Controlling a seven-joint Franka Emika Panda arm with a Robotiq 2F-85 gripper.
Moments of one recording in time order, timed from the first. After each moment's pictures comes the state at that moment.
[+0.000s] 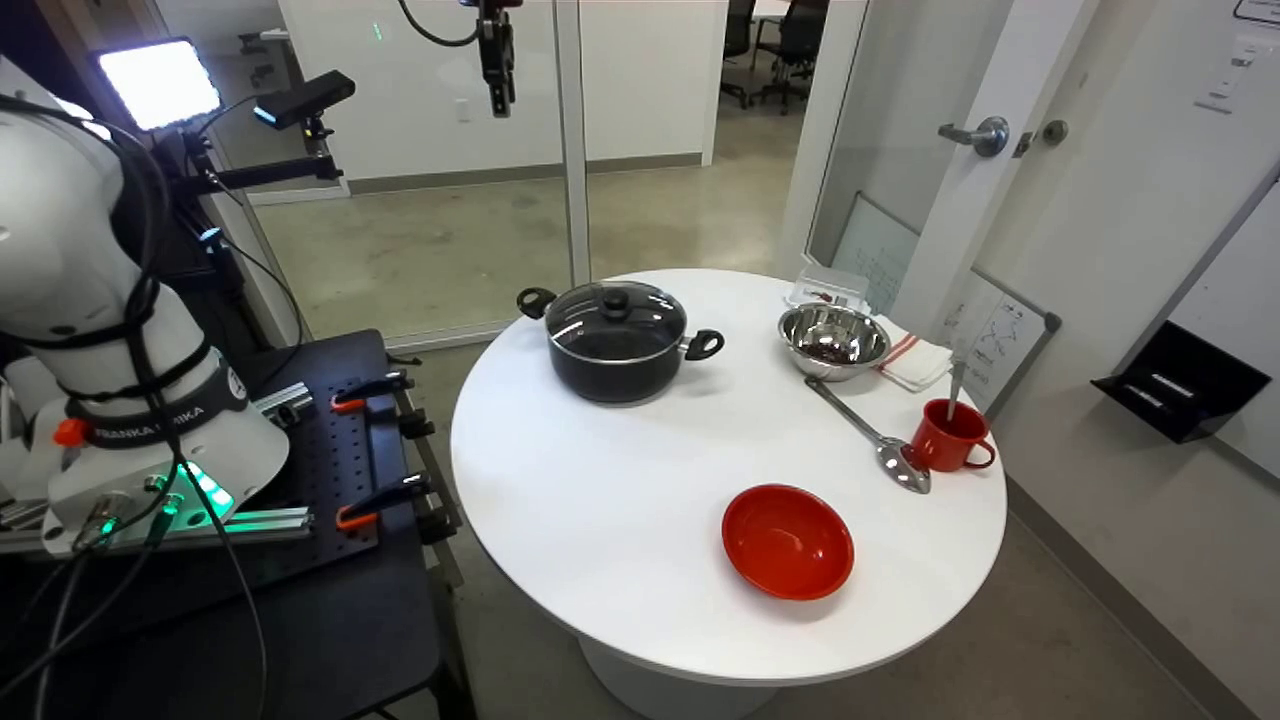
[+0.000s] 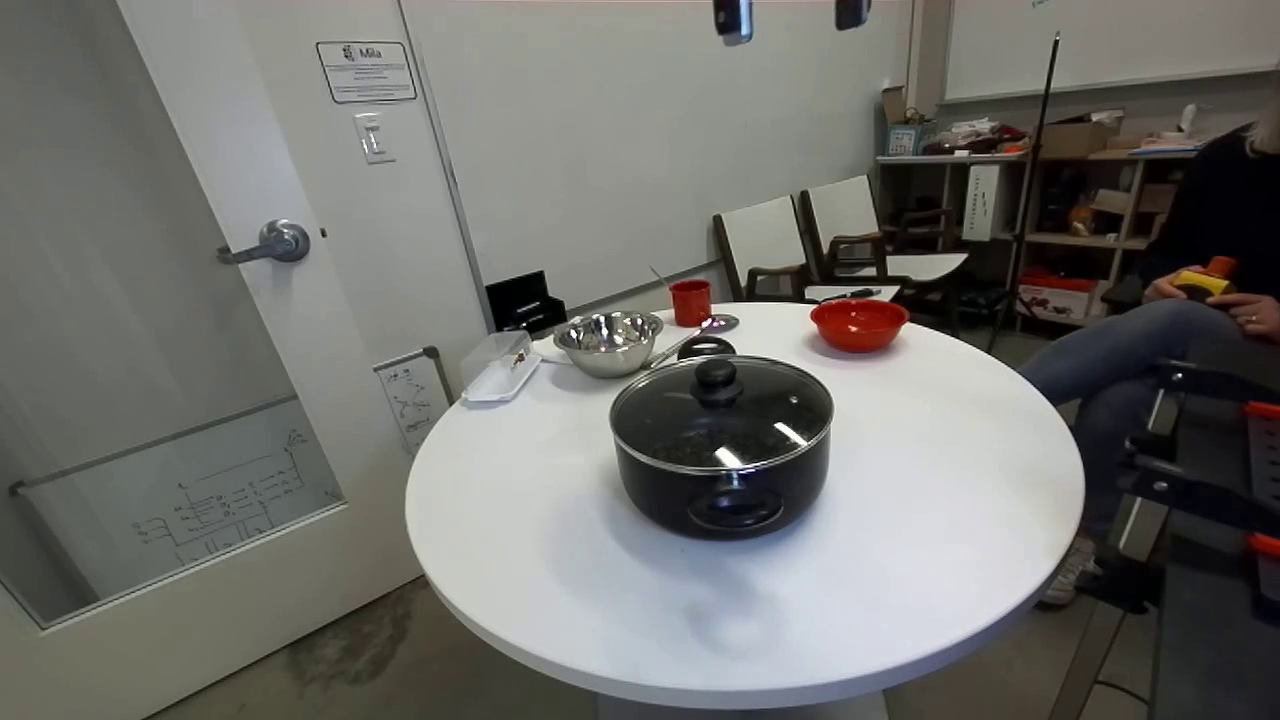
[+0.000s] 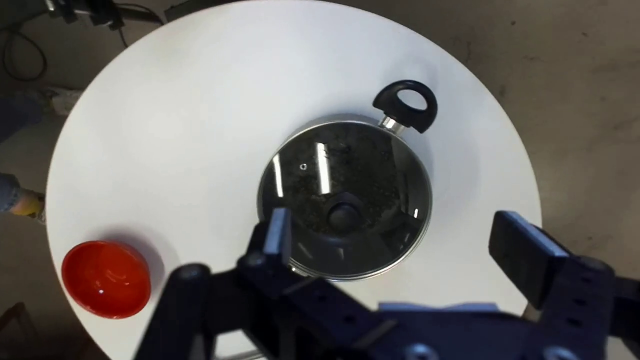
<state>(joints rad) 0.03 -0.24 0.35 -2.22 0.02 1.97 0.72</state>
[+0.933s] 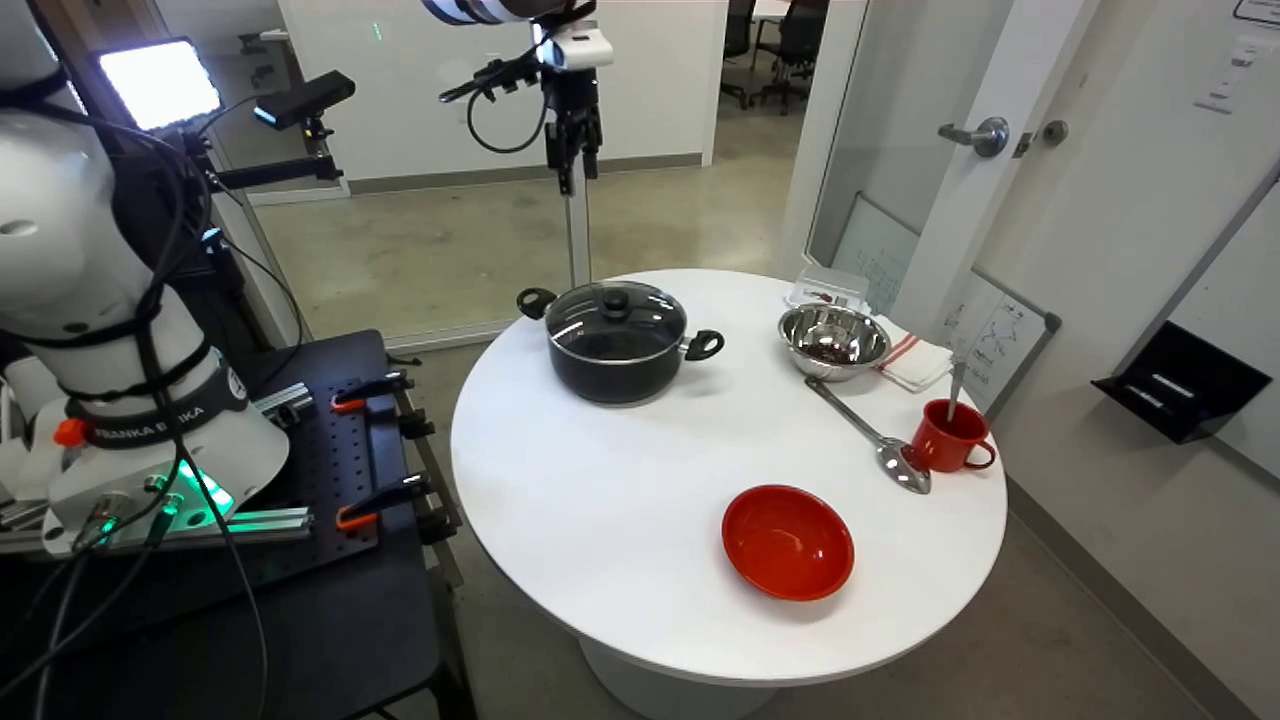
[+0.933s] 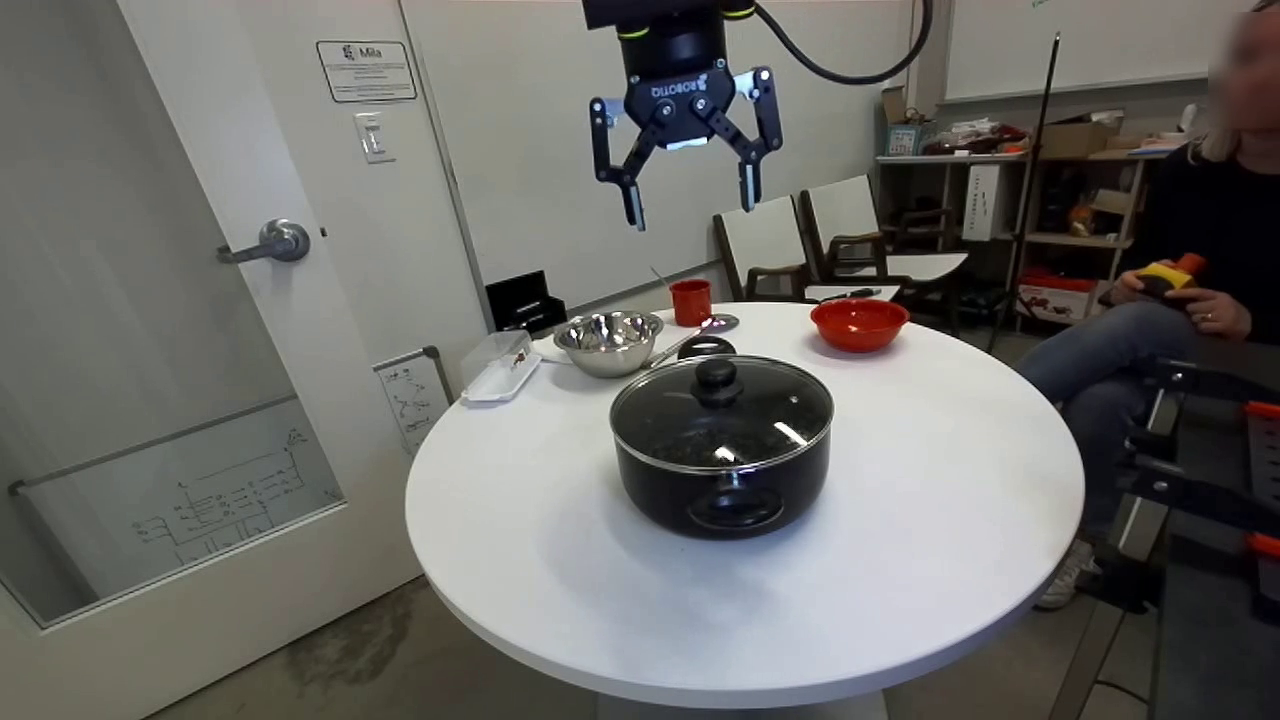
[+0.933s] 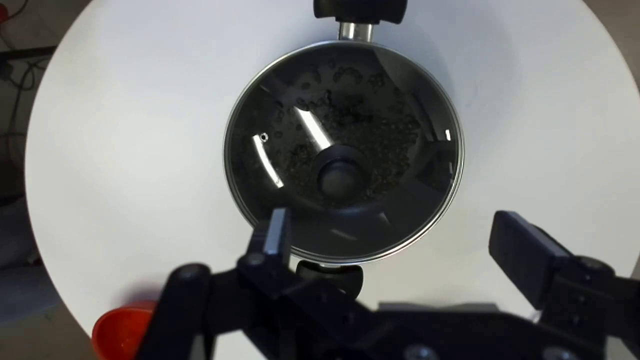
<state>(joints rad) 0.14 0.14 0.22 -2.11 -0.18 2.24 1.24</state>
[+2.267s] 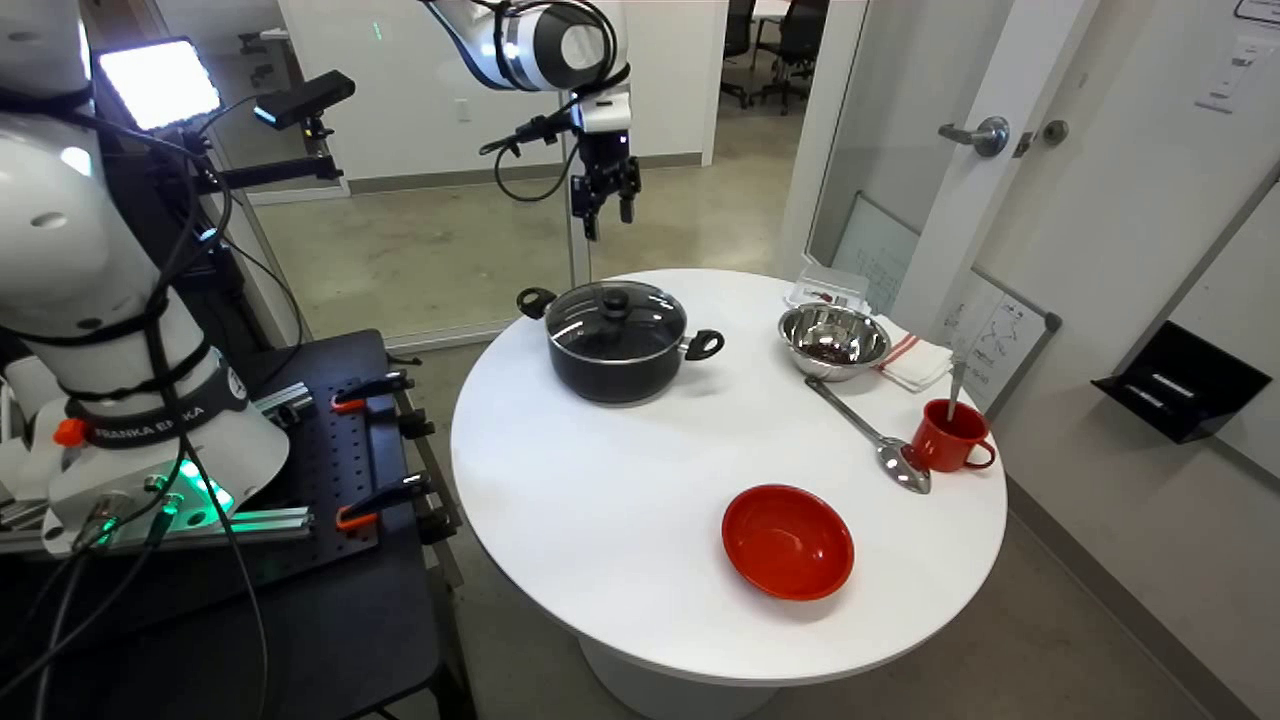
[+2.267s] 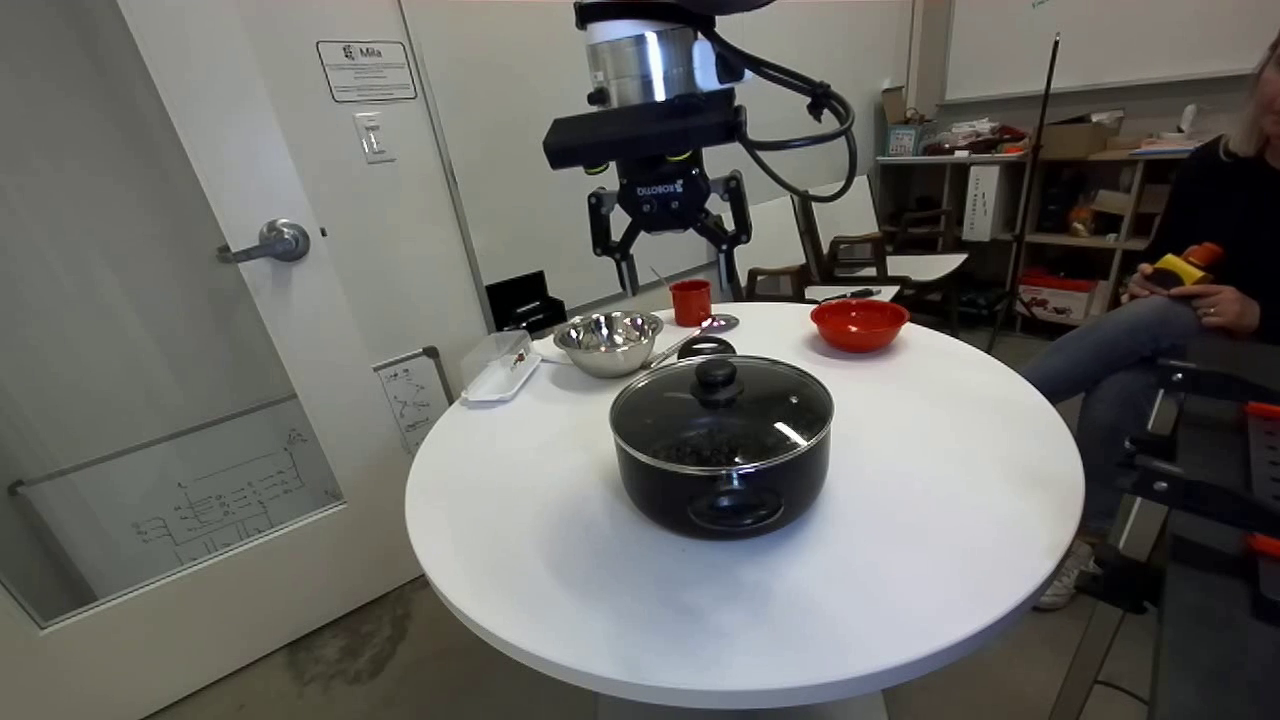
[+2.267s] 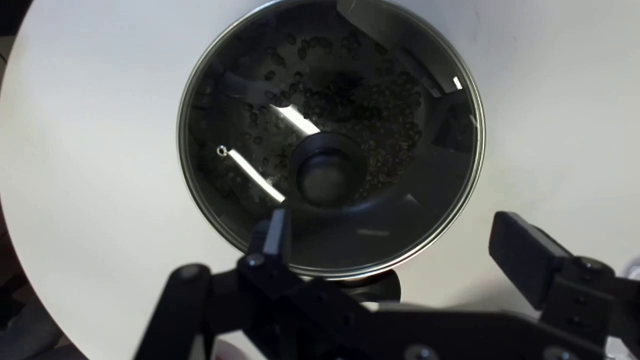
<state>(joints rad) 0.26 0.34 0.05 -2.03 -0.21 2.38 1.51</state>
